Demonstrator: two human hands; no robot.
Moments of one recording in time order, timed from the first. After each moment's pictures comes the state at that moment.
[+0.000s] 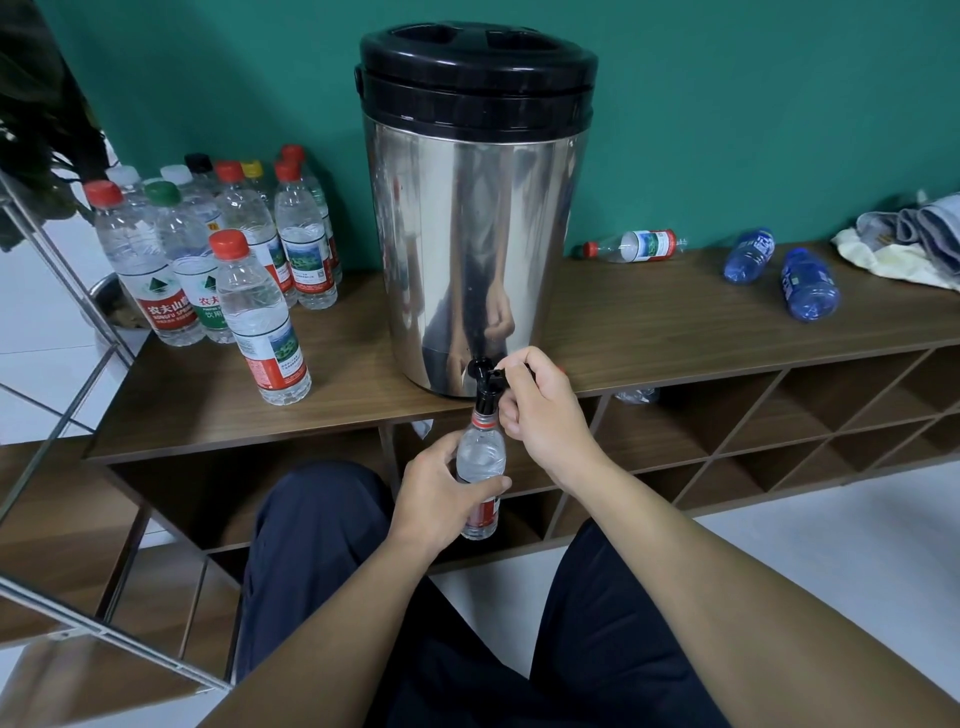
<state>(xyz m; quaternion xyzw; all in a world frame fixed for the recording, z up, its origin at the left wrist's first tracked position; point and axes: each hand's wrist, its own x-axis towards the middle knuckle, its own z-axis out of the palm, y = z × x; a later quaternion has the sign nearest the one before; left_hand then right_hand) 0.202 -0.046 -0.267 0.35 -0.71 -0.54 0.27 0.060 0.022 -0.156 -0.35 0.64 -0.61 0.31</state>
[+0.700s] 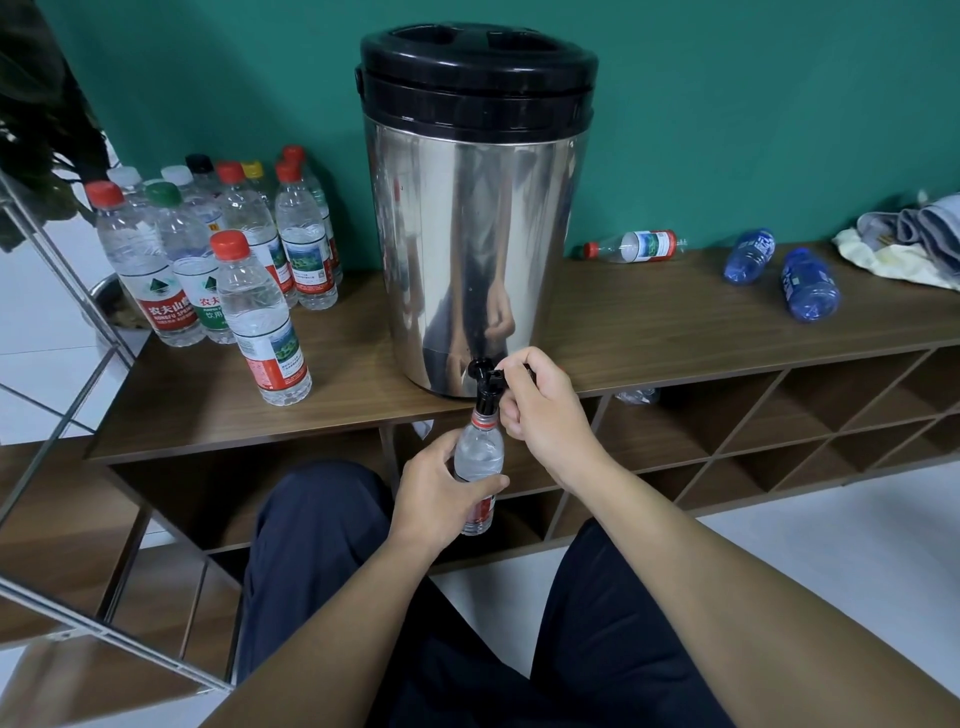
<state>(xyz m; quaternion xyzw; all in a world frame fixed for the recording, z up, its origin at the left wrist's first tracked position) 0.203 -0.048 -0.267 0.37 -0.72 -0.53 0.27 0.059 0.025 -0.152 -0.36 0.65 -0.60 0.31</state>
